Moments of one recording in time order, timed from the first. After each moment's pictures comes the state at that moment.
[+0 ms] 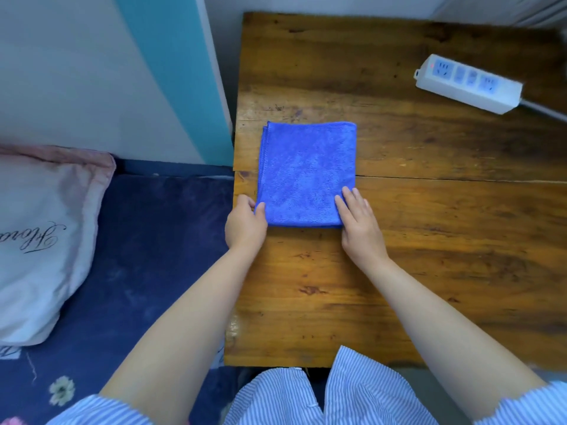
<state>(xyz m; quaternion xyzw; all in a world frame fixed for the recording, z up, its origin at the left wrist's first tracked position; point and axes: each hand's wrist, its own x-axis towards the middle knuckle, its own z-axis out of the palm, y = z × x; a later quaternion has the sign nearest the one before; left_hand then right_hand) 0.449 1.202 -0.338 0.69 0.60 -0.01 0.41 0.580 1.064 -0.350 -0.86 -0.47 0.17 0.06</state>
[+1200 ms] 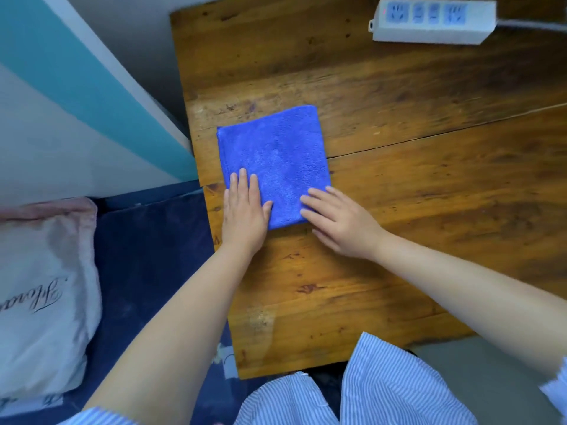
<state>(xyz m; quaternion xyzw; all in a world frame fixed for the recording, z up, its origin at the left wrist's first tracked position) 0.485 1.203 -0.354 0.91 0.35 -0.16 0.17 0.603 1.045 -0.364 -0.73 -0.67 0.04 0.14</state>
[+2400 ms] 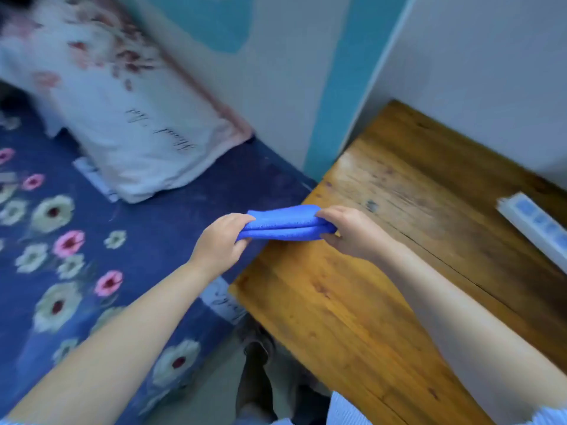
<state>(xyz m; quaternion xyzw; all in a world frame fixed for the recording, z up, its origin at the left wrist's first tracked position) 0.293 1.105 -0.259 0.79 0.55 0.17 0.20 0.537 1.114 -0.222 -0.54 -0.80 0.26 0.02</state>
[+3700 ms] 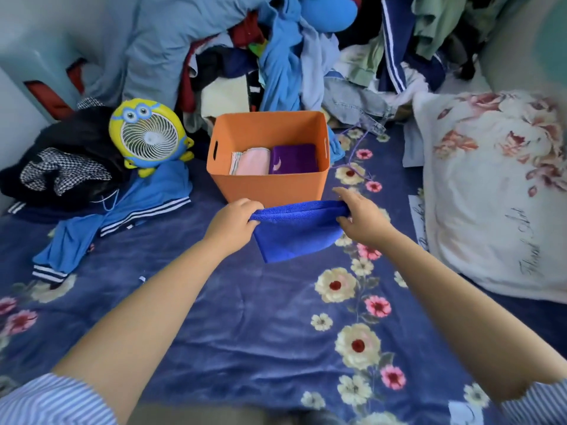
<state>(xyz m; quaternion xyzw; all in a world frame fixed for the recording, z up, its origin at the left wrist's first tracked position) -0.294 0.856 -0.156 0.40 0.89 0.17 0.13 -0.150 1.047 -0.152 -0.23 -0.93 0.27 -0.01</state>
